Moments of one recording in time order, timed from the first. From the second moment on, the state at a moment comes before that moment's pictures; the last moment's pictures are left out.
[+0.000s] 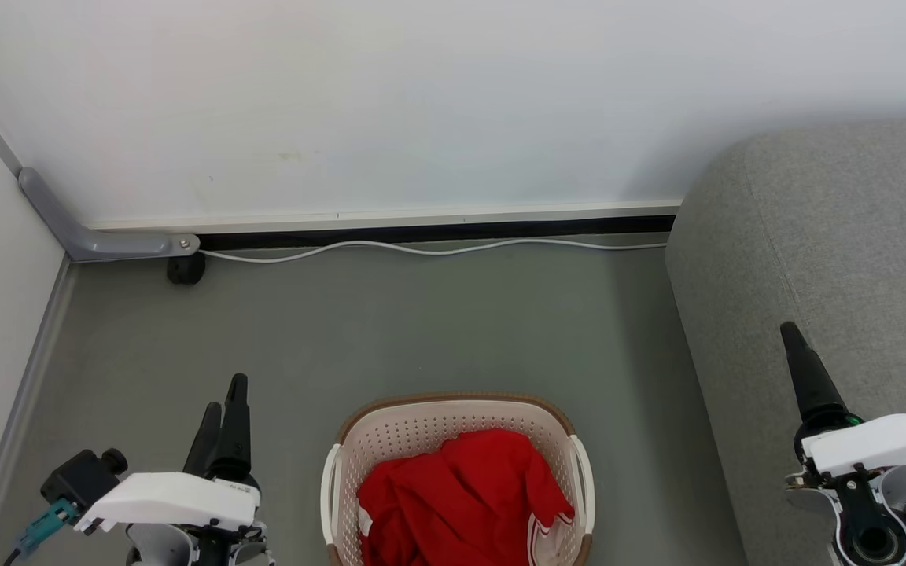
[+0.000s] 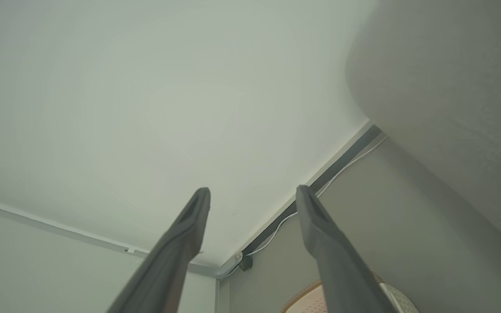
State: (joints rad) left arm -0.11 0.02 -0.01 0.36 -1.03 -0.09 -0.05; right arm -0.19 -0.16 0.08 0.34 1.20 0.13 -0.05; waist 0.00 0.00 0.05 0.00
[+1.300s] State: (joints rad) left arm -0.15 0.03 -0.09 0.38 -0.45 0.02 -0.17; right arm -0.29 -0.23 0.14 0.43 0.66 0.13 -0.16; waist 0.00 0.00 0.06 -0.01
